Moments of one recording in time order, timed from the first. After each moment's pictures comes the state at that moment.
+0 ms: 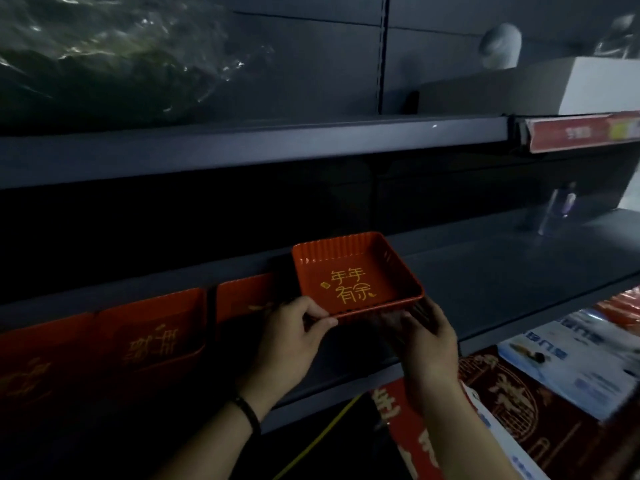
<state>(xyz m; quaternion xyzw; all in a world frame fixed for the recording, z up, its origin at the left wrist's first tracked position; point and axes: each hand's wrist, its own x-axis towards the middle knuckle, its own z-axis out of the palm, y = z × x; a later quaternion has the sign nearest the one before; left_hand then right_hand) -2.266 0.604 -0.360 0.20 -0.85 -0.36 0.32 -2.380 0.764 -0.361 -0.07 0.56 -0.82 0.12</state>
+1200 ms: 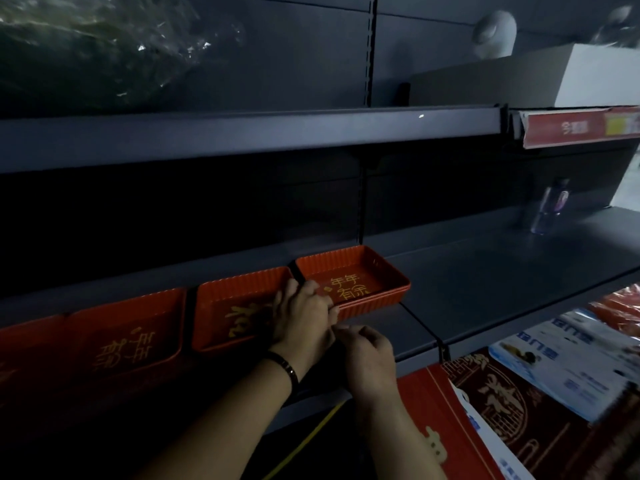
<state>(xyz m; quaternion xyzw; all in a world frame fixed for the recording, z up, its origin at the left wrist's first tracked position) -2.345 0.604 -0.367 0.26 -0.95 -0.02 0.19 -2.354 0.733 -0.366 -0.07 0.63 -0.73 0.25</state>
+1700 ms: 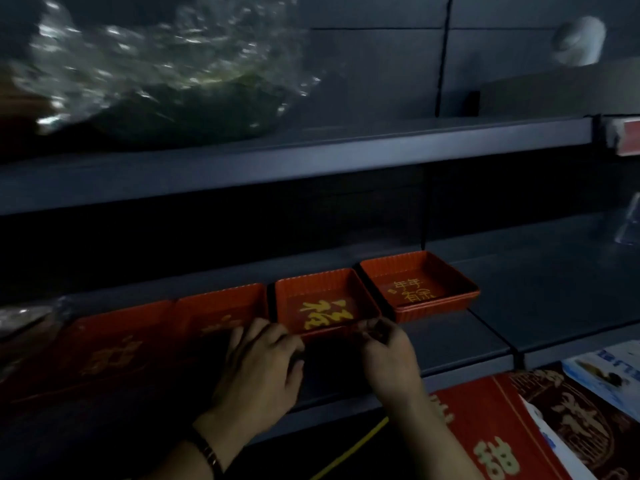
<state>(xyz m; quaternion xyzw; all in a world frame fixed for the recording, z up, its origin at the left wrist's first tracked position) -2.138 0.553 -0.365 0.23 -0.95 0.04 0.22 -2.305 0.689 -0.367 -0.21 0.73 -0.61 0.21</state>
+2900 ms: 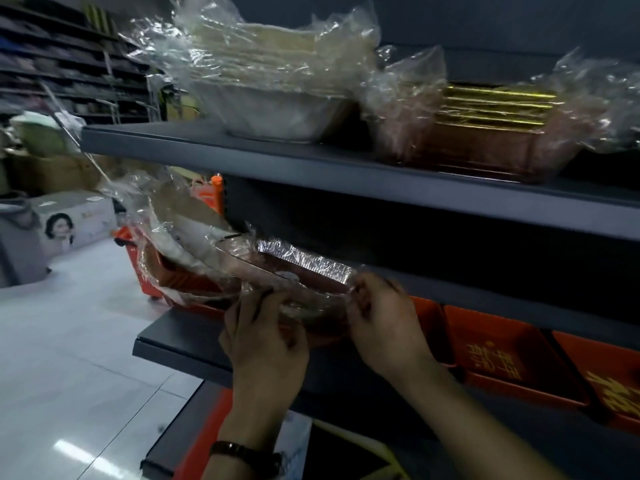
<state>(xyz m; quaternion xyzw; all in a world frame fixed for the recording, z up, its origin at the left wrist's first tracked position) -1.749 0.396 -0.352 0.58 -0.64 -0.12 0.50 -1.917 0.416 -0.294 -0.64 0.65 -0.40 0.02</state>
